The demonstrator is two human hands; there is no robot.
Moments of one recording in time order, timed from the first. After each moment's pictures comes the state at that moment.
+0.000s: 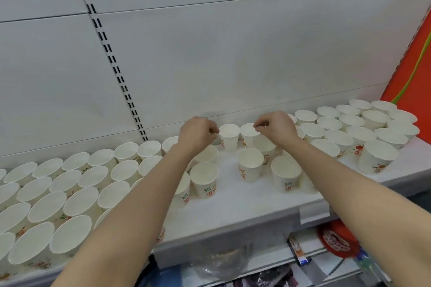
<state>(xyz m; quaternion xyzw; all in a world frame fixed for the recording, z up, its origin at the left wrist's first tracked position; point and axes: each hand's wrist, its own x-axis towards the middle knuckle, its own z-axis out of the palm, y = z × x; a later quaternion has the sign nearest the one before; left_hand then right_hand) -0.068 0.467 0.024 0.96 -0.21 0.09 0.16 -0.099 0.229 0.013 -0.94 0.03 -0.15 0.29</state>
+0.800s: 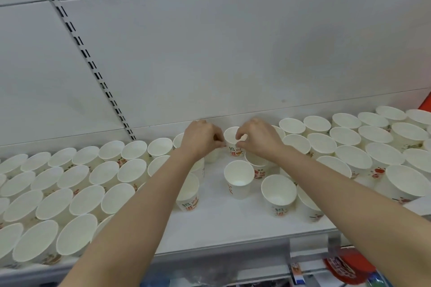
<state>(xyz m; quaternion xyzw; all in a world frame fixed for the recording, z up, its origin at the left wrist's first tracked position) -0.031 0.414 -0.002 0.97 -0.20 0.09 0.09 -0.034 0.220 -0.022 -0.96 -0.19 -0.10 0.16</state>
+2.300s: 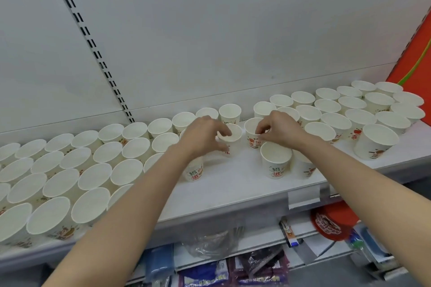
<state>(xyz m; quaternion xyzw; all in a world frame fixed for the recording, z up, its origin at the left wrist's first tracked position) -0.102 0.429 -0.004 0.94 -0.30 0.02 0.15 -0.117 0.186 -0.020 -0.97 -0.10 -0.04 0.20</state>
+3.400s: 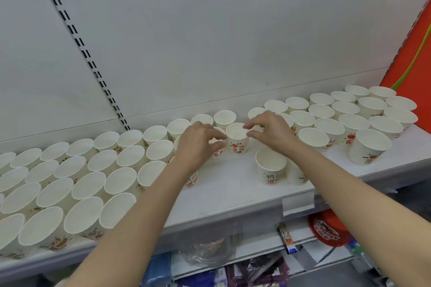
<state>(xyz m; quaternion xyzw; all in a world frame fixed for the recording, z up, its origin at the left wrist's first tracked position) -0.115 0.423 -0.015 0.93 -0.26 0.15 0.22 -0.117 0.193 -0.020 -0.94 -0.10 -0.15 0.30</state>
